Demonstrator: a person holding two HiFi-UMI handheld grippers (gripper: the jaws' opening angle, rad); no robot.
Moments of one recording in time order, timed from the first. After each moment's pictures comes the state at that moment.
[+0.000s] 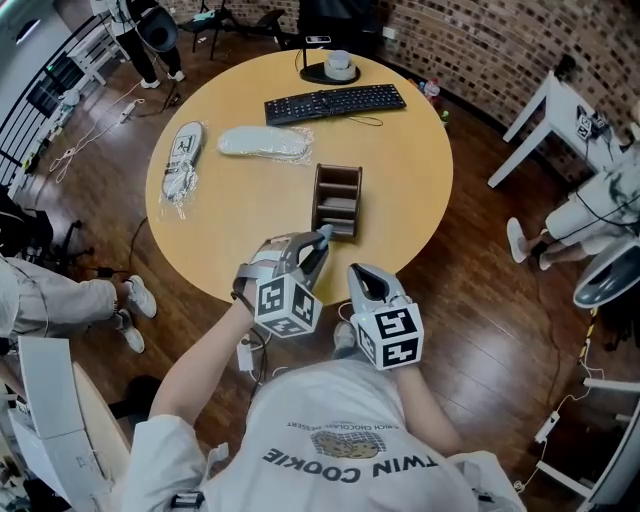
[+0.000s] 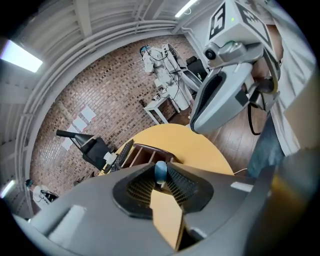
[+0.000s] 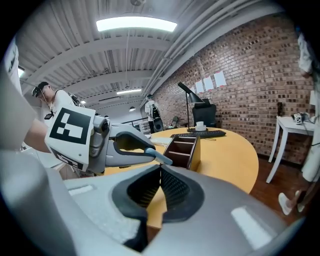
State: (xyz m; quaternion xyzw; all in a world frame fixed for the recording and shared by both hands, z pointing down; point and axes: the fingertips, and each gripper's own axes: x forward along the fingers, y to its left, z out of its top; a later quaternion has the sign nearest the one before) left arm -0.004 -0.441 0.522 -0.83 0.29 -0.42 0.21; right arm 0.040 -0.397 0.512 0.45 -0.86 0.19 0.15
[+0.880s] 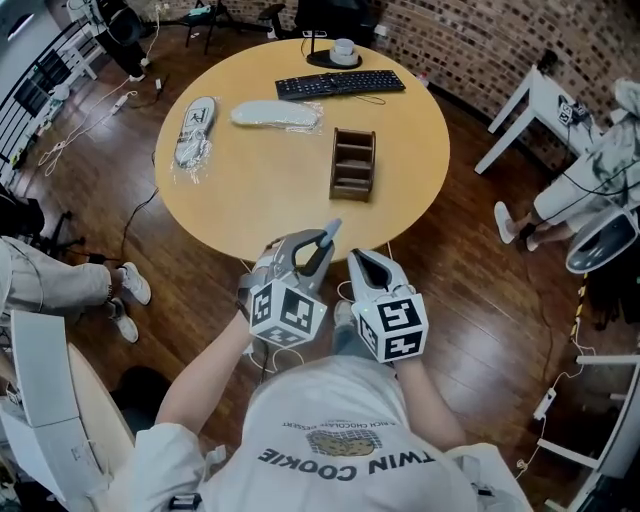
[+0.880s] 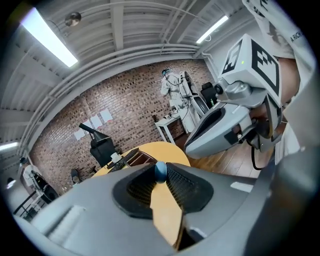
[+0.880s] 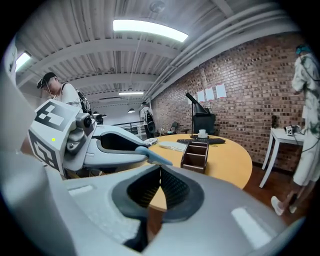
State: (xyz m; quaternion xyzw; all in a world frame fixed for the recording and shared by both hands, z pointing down) left arm -0.055 -0.315 0.463 -0.88 0.35 -0.29 0.15; right arm -0.016 -0.296 0.474 0.48 -0.85 0.14 0.15
